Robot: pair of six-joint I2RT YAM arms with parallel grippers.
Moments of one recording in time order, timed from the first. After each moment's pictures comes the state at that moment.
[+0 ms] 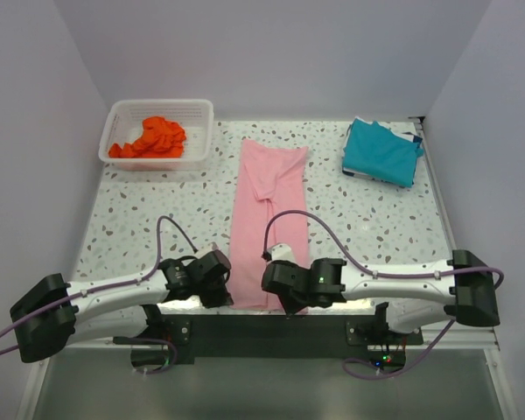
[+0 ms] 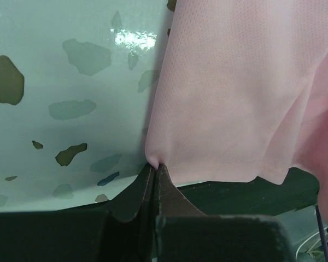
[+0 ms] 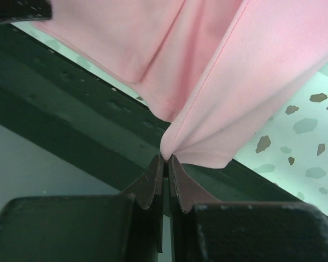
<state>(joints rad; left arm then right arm) -1.01 1.05 0.40 -0.49 -0.02 -1.31 1.39 1.33 0.91 -0.79 0.23 0.85</state>
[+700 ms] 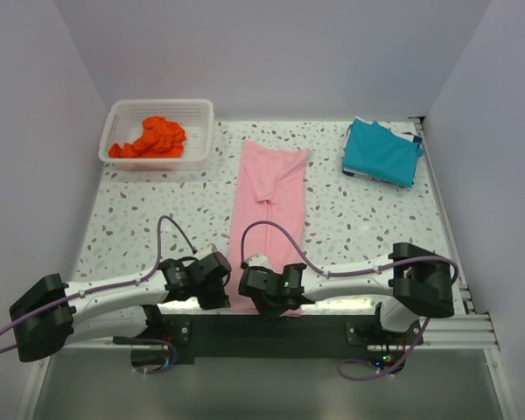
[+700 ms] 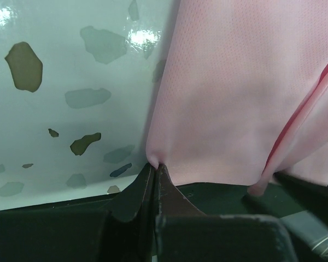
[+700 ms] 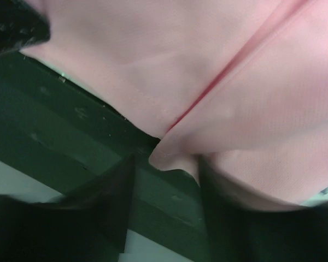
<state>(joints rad) -1.04 1.05 0.42 -0.56 -0.04 -1.31 1.39 1.60 0.93 -0.56 0.14 0.83</state>
